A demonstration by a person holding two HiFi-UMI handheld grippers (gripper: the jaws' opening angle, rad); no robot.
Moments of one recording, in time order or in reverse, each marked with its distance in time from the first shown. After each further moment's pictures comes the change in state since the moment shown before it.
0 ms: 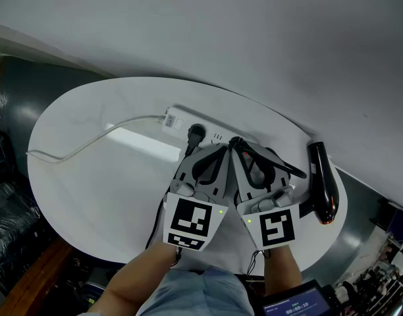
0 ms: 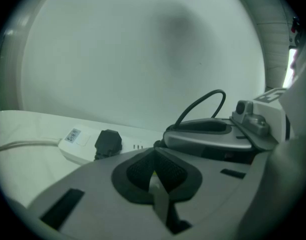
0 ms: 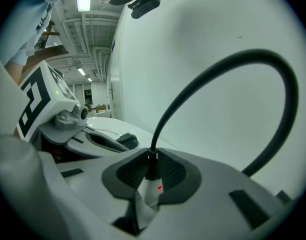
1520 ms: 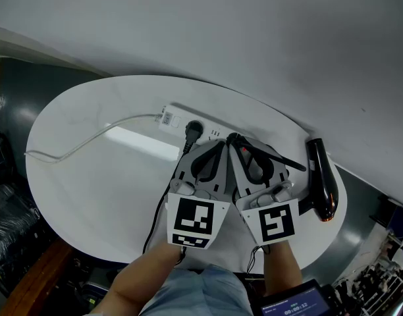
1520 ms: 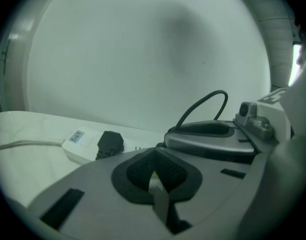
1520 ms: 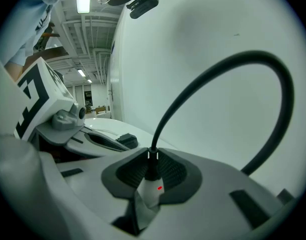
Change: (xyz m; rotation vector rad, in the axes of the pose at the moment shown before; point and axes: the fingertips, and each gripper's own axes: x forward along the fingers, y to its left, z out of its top) left arm 0.003 0.004 0.002 -0.020 -0.018 0.064; right arm 0.003 -0.003 -0.004 0.003 -0.006 0.008
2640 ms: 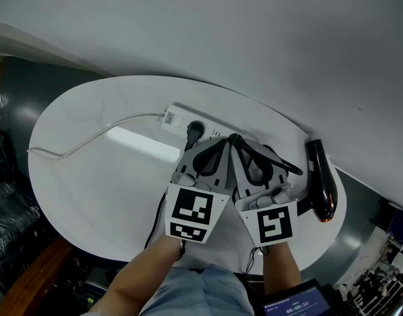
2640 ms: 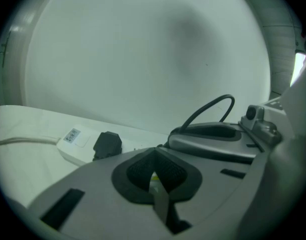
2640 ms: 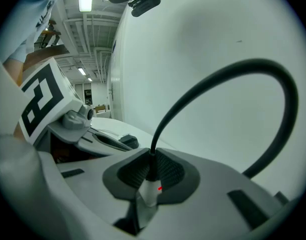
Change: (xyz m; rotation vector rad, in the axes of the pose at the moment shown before) left arm 0.005 -0.001 0.003 -0.032 0.017 -0.032; right arm -0.005 0.003 0.005 -0.013 -0.004 -0.012
